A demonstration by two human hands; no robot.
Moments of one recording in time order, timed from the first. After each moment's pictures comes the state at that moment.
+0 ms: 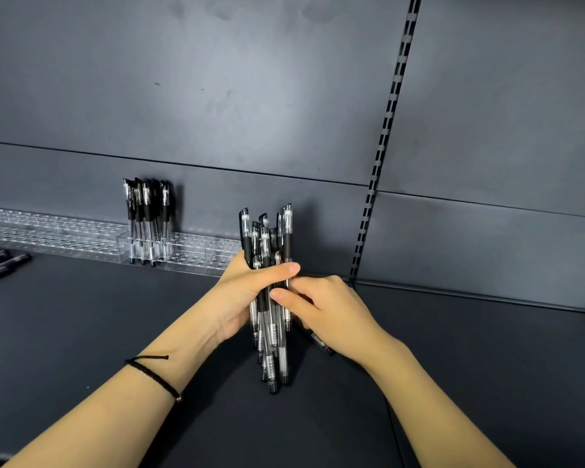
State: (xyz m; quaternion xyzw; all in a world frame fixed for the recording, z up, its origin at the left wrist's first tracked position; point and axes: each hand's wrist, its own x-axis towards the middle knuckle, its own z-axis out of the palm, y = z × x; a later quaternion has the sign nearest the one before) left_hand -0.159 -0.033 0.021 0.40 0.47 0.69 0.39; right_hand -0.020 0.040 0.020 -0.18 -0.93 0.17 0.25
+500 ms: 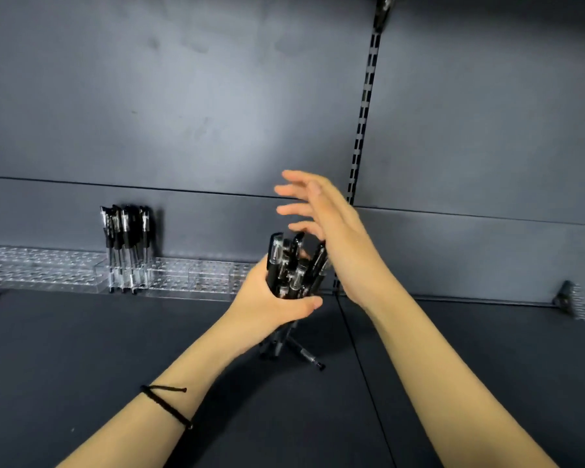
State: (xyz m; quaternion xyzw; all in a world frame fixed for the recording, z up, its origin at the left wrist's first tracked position) left_hand -0.138 -0.018 0.027 0.54 0.51 0.63 0.23; right_hand -0.026 0.035 0.107 -0.06 -0.76 0.44 0.46
